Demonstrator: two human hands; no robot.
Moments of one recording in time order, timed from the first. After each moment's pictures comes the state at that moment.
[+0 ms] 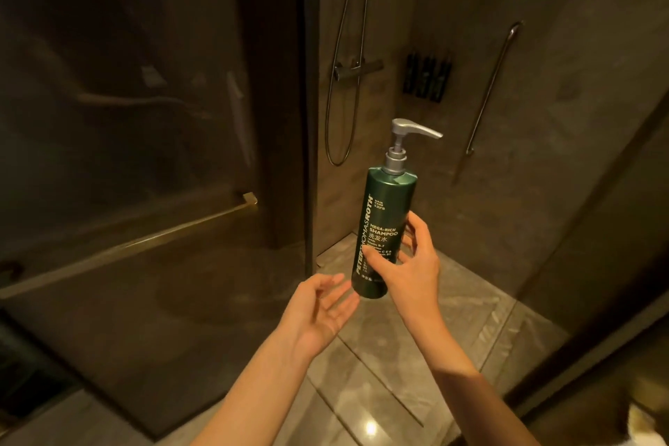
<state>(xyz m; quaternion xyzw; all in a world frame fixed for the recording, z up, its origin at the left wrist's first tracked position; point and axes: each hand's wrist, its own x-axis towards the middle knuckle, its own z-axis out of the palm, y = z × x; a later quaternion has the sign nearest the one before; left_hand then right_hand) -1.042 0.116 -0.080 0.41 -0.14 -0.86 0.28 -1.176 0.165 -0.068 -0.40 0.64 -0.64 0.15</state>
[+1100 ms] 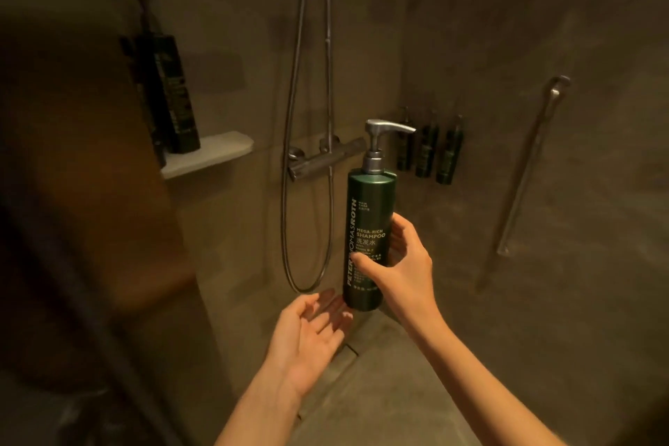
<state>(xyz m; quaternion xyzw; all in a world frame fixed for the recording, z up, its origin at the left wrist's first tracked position) -1.364 -0.321 -0.041 0.34 -0.14 -0.87 0.33 -1.509 -0.289 -0.023 -0.46 0.59 -0.64 0.14</state>
